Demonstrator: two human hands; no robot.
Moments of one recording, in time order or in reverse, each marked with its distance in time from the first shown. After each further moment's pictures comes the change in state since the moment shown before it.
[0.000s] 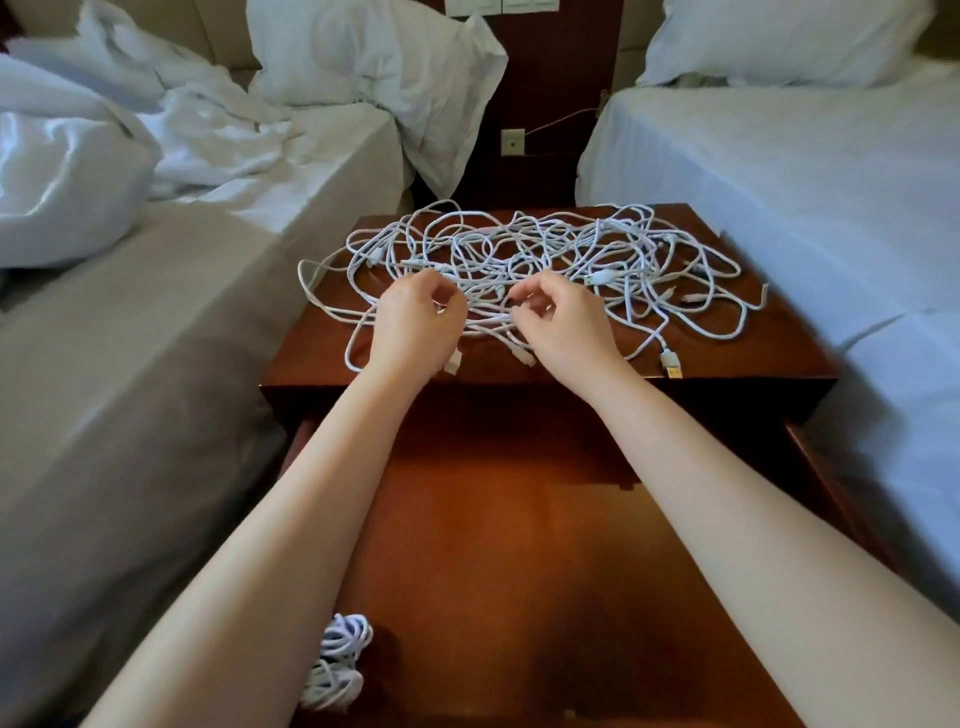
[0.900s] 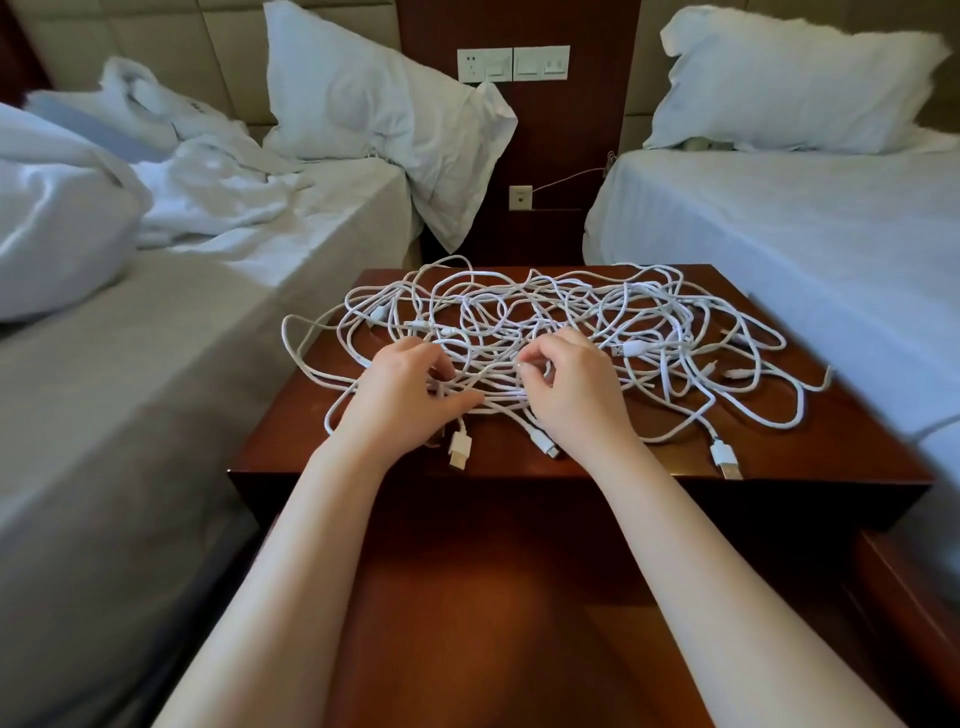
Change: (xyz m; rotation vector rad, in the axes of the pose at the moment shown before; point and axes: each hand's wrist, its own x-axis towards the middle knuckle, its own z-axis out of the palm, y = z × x) left_hand 0.035 -0.052 0.009 0.178 -0.152 0.203; right_hand 0.044 0.031 0.031 -0.221 0.117 -0.225
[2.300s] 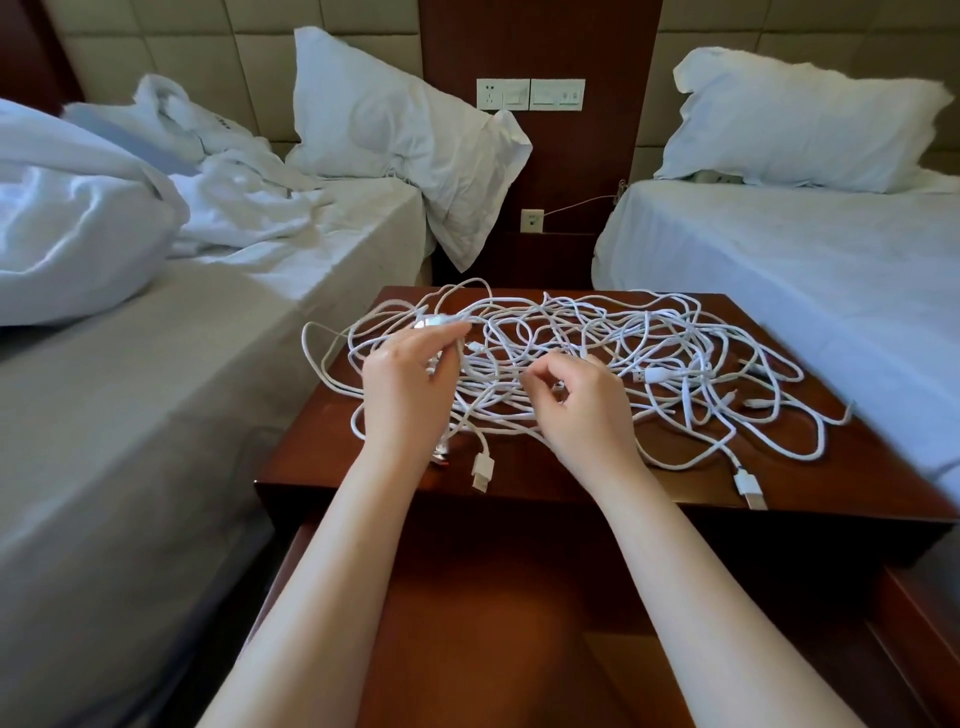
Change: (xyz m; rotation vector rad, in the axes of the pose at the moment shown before) left_hand 0.003 0.009 -0.006 -0.284 0.598 0.088; right_hand -0.002 -0.016 0.008 0.099 0.073 -0.061
